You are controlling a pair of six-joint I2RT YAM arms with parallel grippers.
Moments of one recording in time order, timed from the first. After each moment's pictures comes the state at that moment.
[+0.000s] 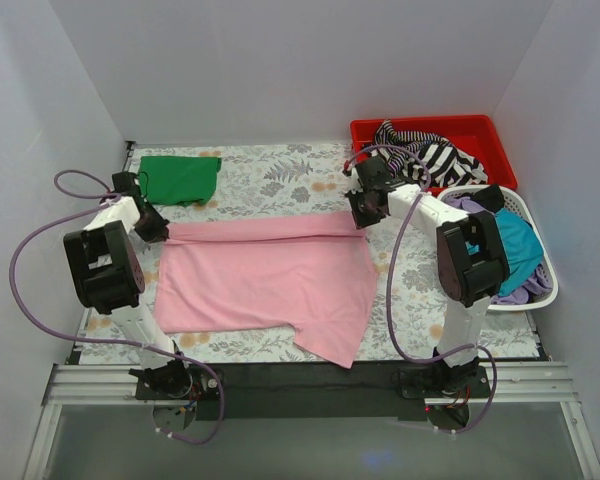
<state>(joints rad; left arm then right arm) 0.29 1.85 1.25 -0.53 0.04 -0.46 0.42 1.91 1.40 -0.53 -0.04 0.04</state>
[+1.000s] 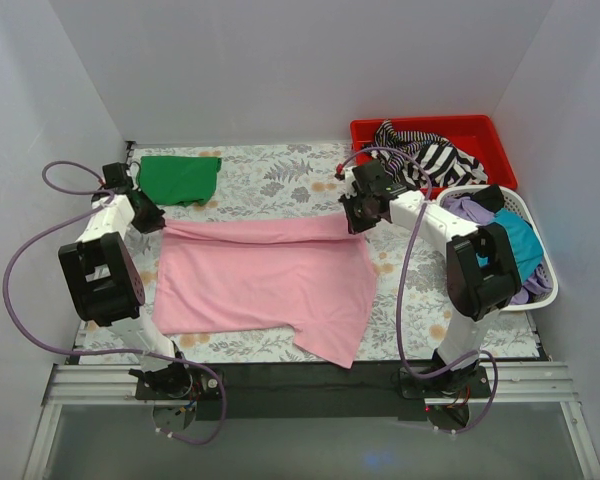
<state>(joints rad) 0.30 1.75 1.29 -0.55 0.10 -0.46 0.47 1.79 1.34 -0.53 -0.13 0.02</state>
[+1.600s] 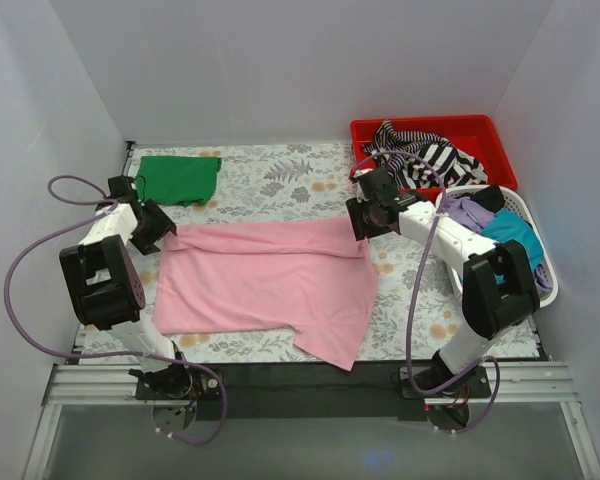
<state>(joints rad) 0.30 1.73 1.16 -0.56 0.08 -0.48 0.50 1.67 1.21 -0.56 0.07 0.14</state>
